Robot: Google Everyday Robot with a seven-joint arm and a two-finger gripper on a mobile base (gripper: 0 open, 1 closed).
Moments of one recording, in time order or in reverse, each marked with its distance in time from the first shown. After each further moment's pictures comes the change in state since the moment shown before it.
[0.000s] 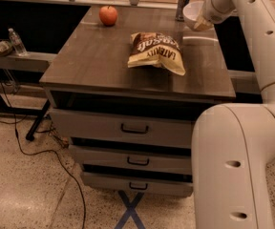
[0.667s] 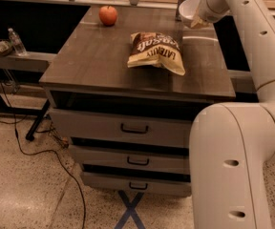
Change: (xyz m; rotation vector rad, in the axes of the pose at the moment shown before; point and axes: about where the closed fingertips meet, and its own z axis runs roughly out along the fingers) arm -0.008 -0.007 0.011 0.032 -0.006 -0.064
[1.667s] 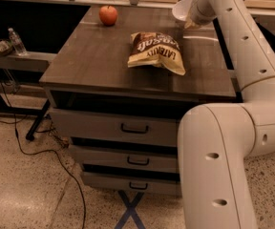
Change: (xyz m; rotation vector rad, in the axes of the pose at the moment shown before) arm -0.010 -0.008 0.032 0.035 0.019 -0.097
